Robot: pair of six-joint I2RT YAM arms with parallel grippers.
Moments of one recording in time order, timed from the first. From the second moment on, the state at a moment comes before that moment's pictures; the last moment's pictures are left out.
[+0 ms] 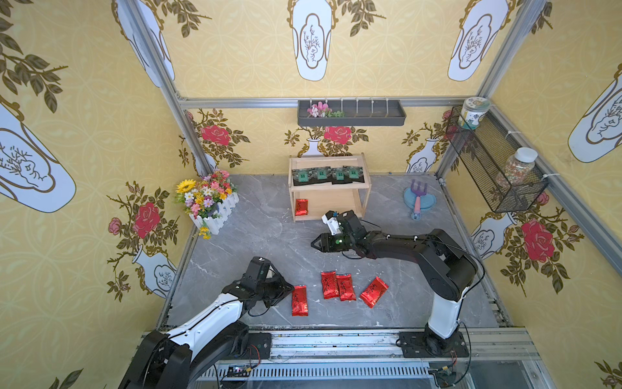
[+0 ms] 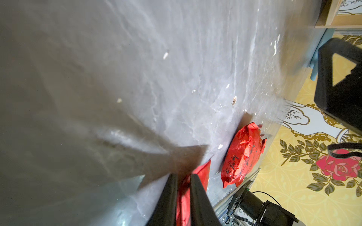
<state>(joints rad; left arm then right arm) -0.42 0.97 0.23 -0.24 0.45 -1.09 0.67 1.87 1.03 0.15 -0.47 0.61</state>
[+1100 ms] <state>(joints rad) -0.36 1.15 0.27 0.05 0.37 -1.11 0.66 1.84 1.03 0.15 -0.48 0.61</state>
